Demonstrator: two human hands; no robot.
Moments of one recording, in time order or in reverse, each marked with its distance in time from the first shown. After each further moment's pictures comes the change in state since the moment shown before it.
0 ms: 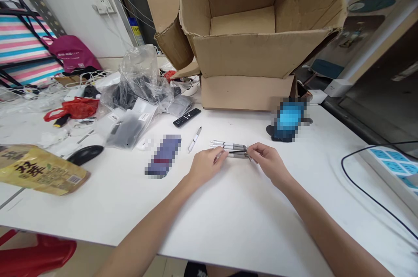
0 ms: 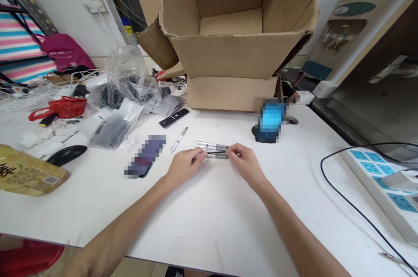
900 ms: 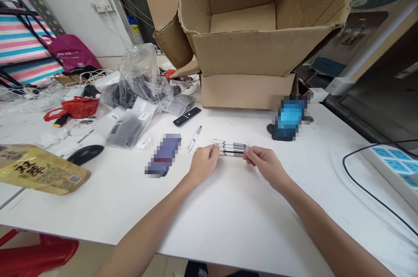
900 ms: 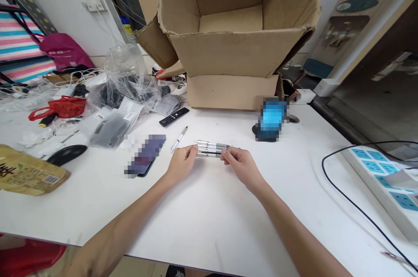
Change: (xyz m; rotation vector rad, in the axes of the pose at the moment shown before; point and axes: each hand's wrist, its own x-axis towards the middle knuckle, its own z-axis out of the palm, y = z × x) left_hand 0.003 0.002 -0.004 -0.271 0.085 -0.226; right_hand -0.008 -0.003 0.005 -0.035 -0.099 -0.040
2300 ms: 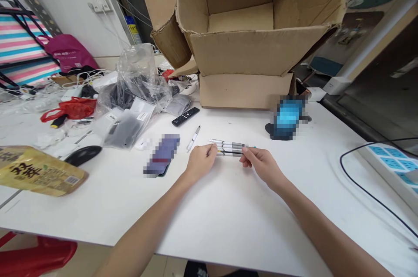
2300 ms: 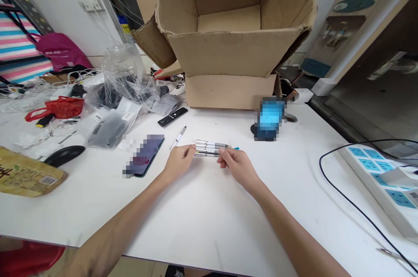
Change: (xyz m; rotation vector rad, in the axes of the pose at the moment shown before) left_hand 0.004 -0.002 -0.004 0.057 -0.017 -0.006; right_hand -0.002 0.000 0.003 0.008 -0.036 -0.001
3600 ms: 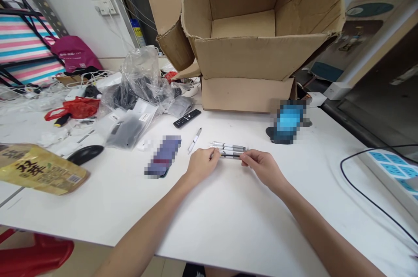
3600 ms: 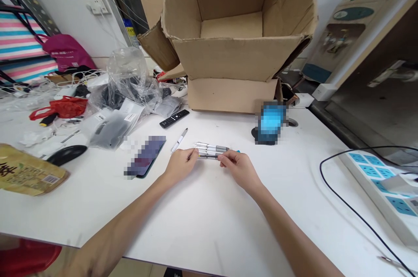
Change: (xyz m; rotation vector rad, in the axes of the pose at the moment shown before) left_hand -0.001 0.000 0.002 0.195 -0.030 0.020; right_hand 0.002 -0.001 -0.002 -0.077 0.025 -0.022
